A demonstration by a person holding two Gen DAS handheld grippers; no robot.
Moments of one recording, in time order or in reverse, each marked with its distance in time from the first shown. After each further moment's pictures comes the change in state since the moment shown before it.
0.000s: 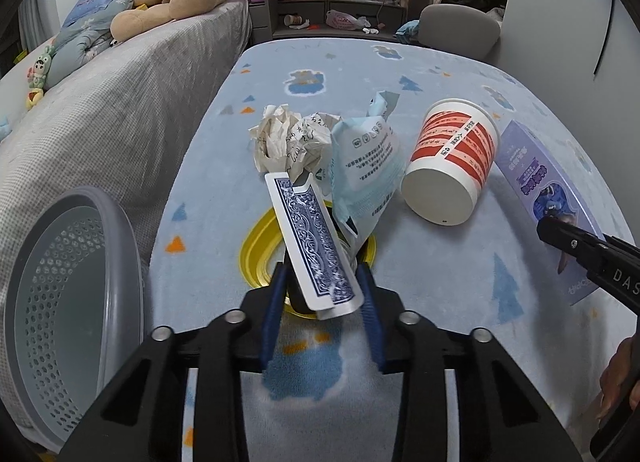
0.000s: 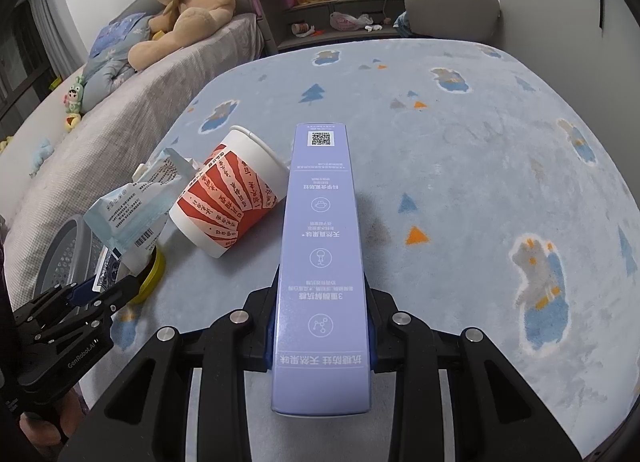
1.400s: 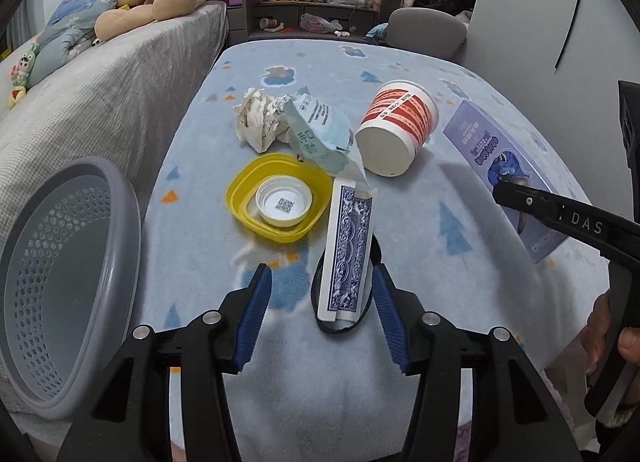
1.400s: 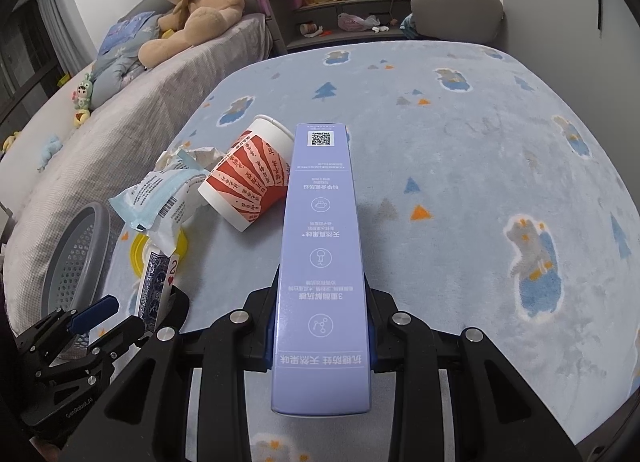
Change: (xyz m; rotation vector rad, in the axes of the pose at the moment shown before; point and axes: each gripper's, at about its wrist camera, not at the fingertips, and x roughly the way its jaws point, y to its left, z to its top) left arm -0.038 -0.005 -0.041 0.031 -0.016 -0.102; right arm -0.021 0.007 -0.016 -0.007 -0.002 0.017
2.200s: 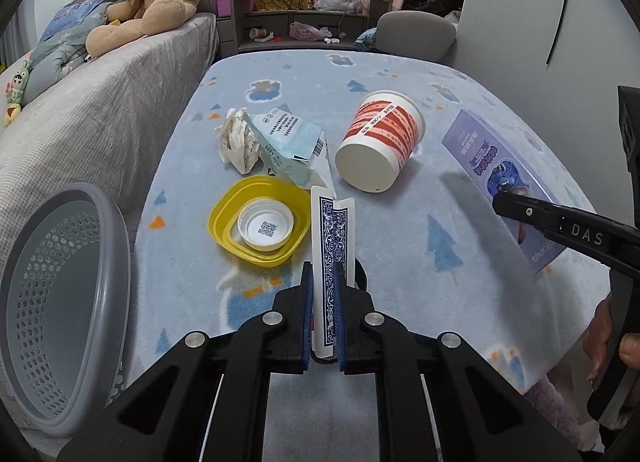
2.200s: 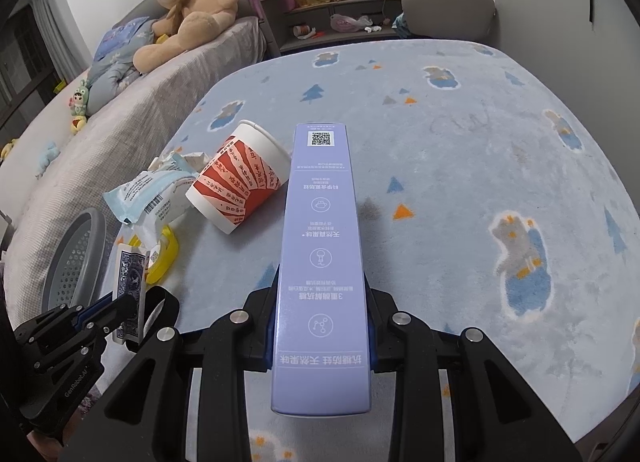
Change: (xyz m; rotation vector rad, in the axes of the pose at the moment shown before) left arm 0.000 -0.010 0.010 0.036 -0.029 -0.004; right arm -0.004 -0.012 -0.001 0.018 -0.006 -0.002
